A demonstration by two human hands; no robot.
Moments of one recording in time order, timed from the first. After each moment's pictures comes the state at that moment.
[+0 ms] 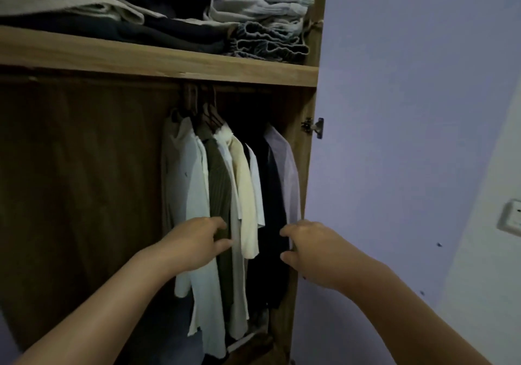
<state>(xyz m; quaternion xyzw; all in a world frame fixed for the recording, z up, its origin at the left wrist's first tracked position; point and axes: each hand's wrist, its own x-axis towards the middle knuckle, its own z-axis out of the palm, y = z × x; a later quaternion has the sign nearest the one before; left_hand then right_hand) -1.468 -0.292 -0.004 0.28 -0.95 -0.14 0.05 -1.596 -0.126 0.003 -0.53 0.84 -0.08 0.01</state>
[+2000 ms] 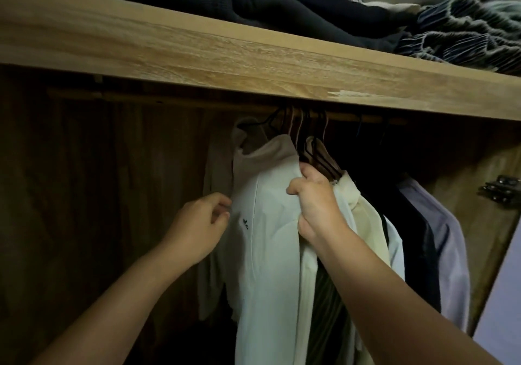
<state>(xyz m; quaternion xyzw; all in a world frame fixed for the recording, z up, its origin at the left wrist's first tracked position) -1.486 -0.602 0.028 0.37 -0.83 -0.19 0.38 -1.641 -0.533 0.068 -0.39 0.42 -0.76 0.32</state>
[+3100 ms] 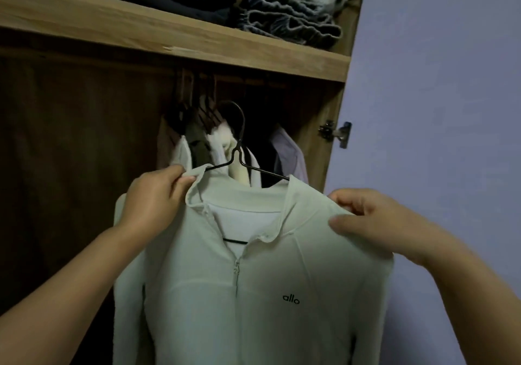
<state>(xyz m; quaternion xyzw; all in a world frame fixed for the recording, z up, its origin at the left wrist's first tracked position) -1.534 -0.428 0.004 0.26 -0.84 -0.07 0.47 -1.721 -0.176 0.047 -0.53 0.78 -0.31 0.10</state>
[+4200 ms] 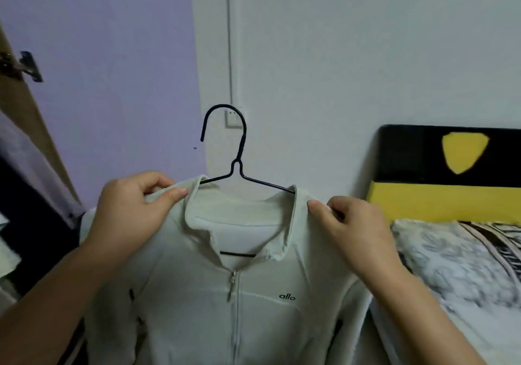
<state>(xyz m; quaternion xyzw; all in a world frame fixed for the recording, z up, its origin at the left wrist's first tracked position) -1.528 -0.132 -0.035 -0.12 -0.86 -0.40 0.28 -1.454 0.139 -0.045 0.06 0.92 -0.27 -0.29</state>
